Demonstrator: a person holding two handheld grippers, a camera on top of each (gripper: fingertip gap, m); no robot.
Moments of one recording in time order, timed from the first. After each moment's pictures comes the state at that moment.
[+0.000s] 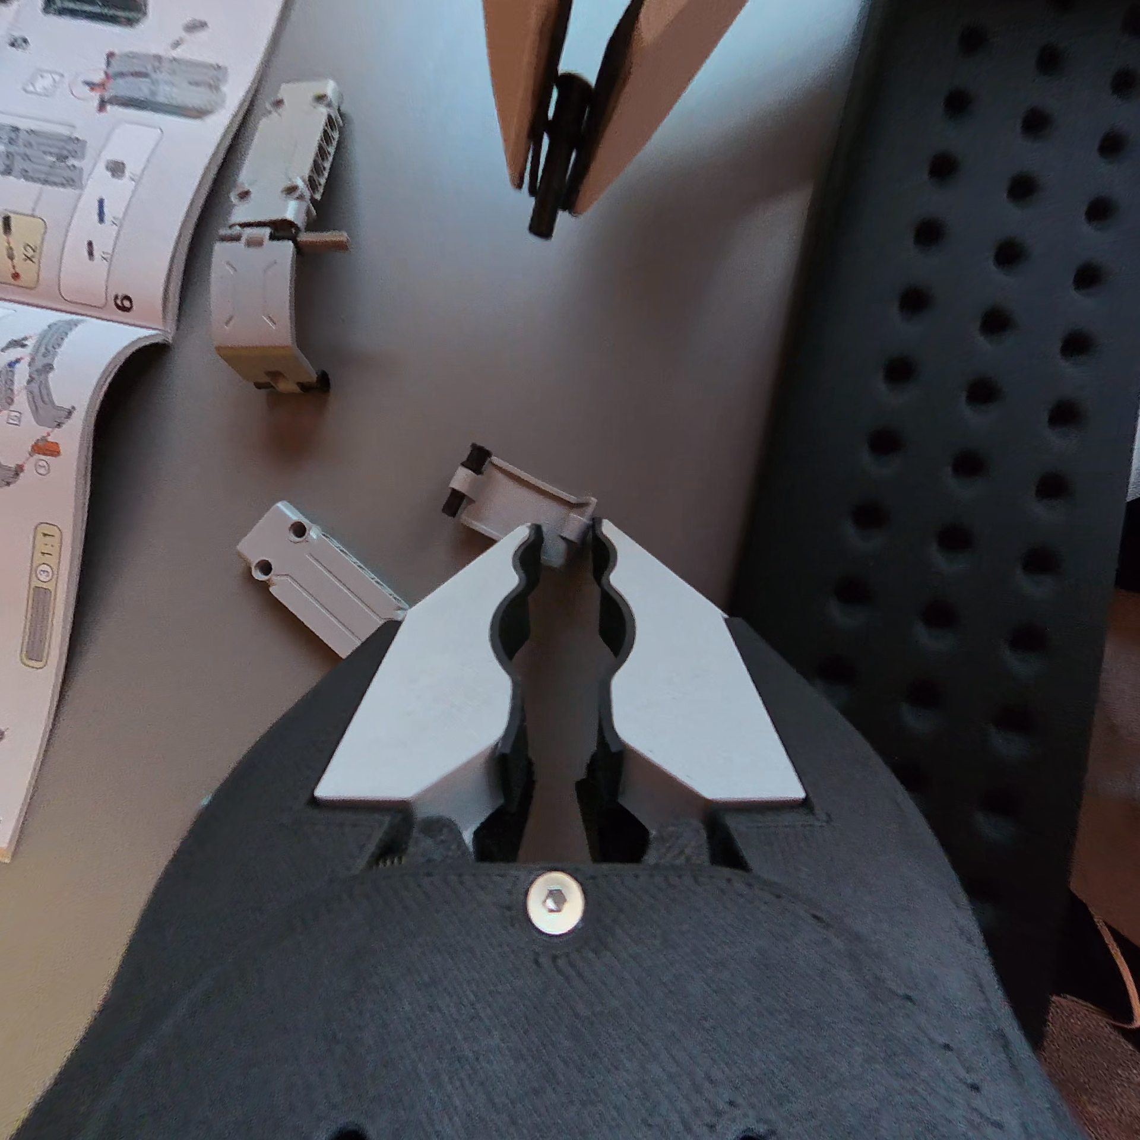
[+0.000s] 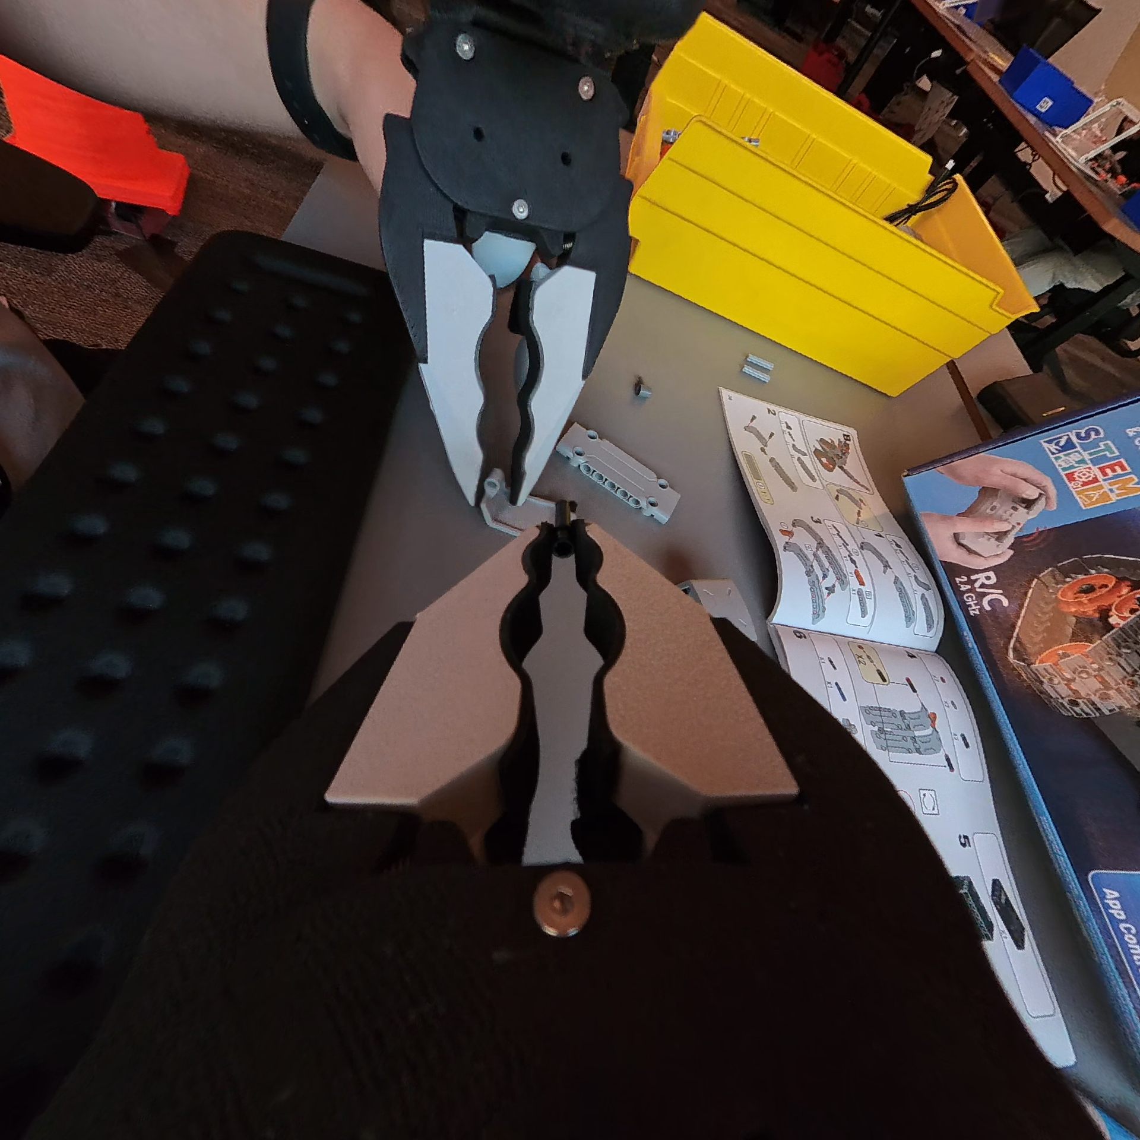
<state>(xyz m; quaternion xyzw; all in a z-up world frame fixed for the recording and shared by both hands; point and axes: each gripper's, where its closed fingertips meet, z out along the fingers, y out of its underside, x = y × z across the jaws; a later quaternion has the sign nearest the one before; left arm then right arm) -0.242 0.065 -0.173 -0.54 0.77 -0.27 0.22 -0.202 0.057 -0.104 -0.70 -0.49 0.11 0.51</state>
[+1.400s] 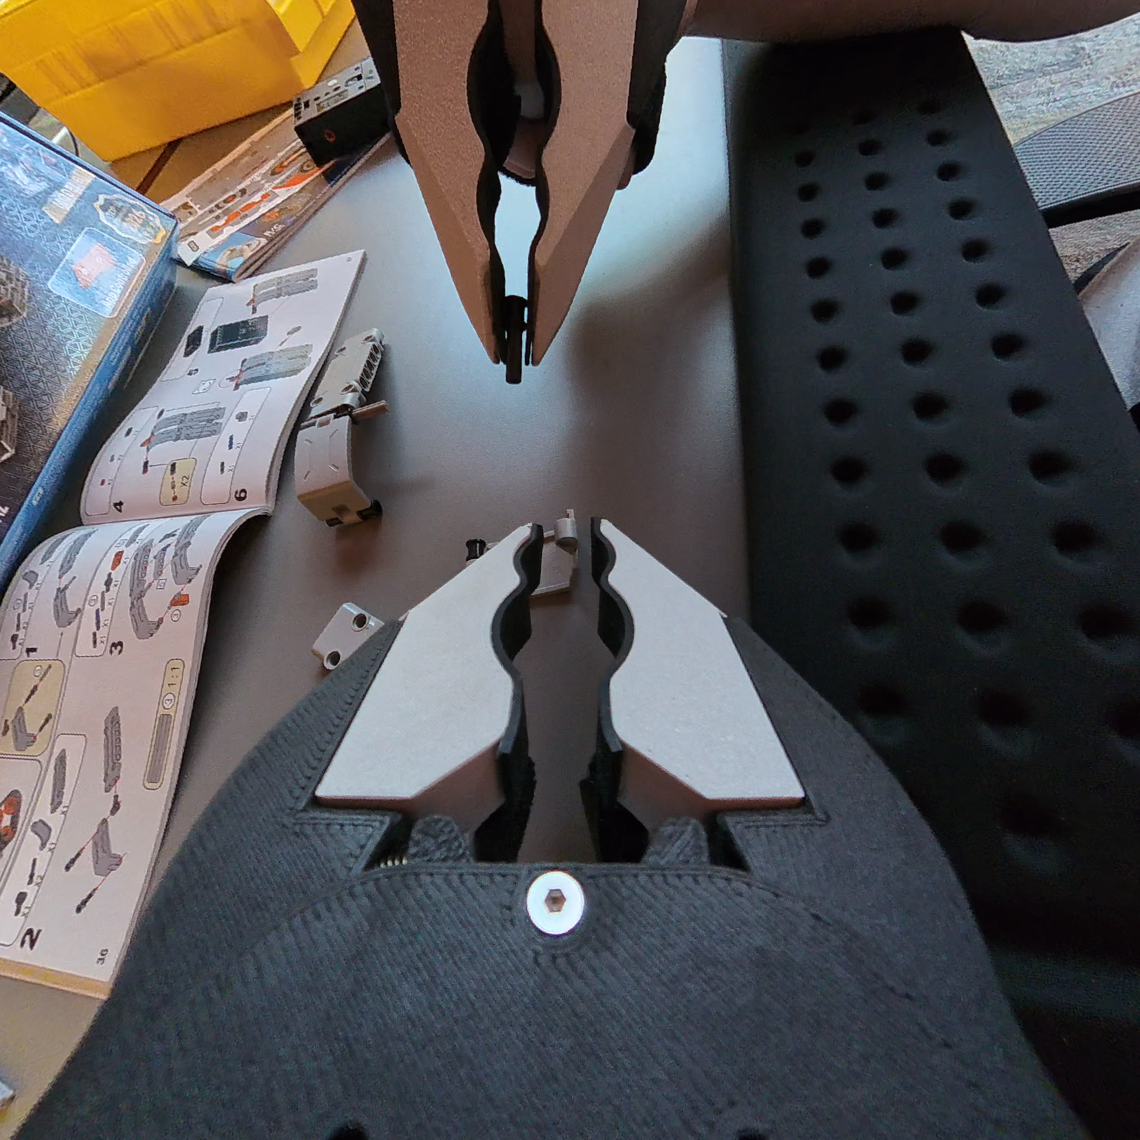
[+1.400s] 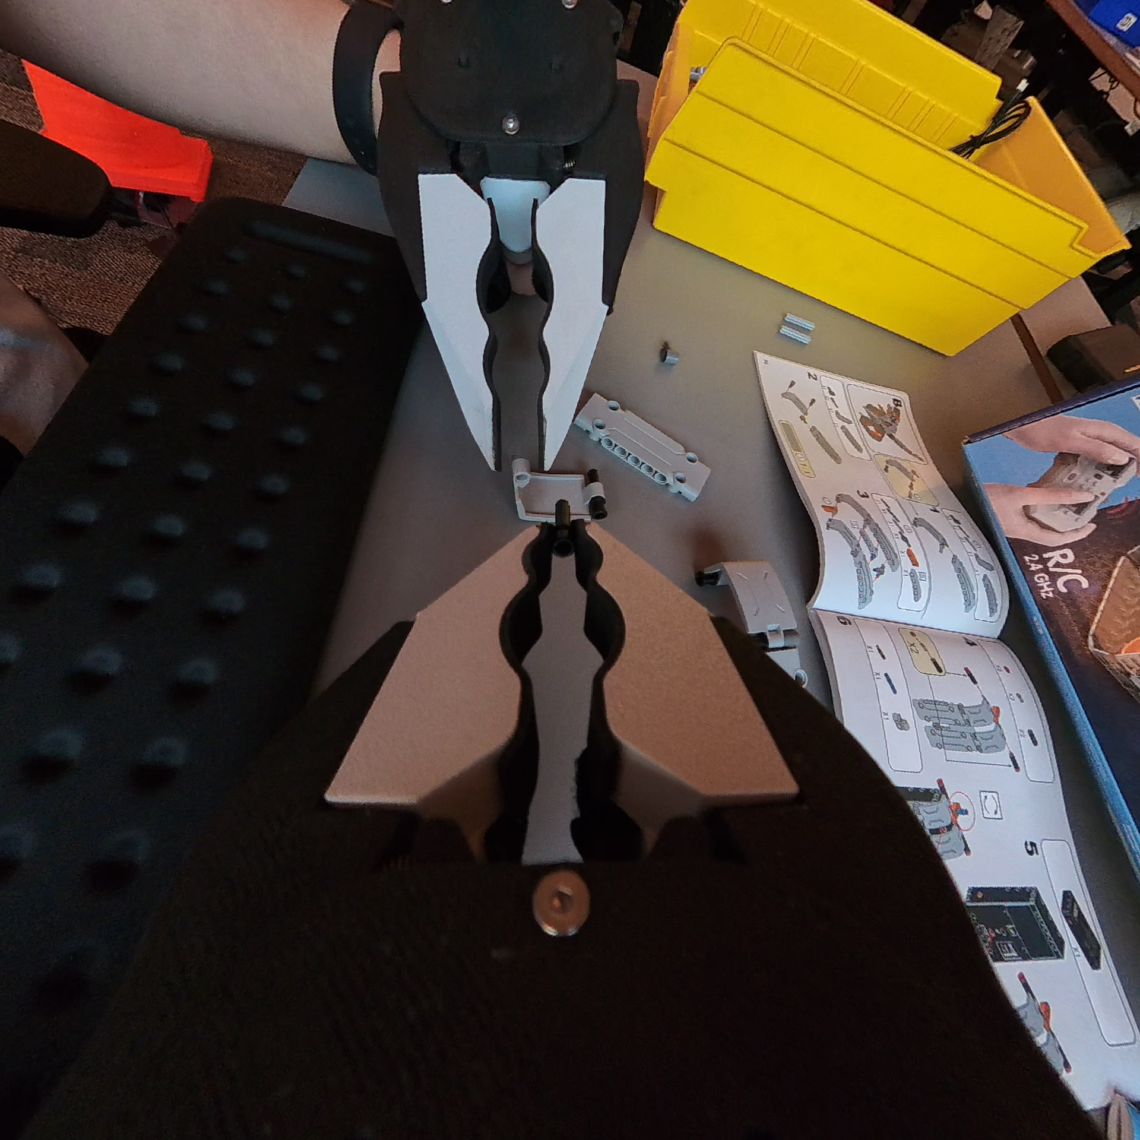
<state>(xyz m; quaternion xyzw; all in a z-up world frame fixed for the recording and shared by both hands) -0.237 0.062 -0.152 -0.39 0.78 -0.35 0.34 -0.205 0.059 -0.122 -0.72 -0.49 0.13 0.48</state>
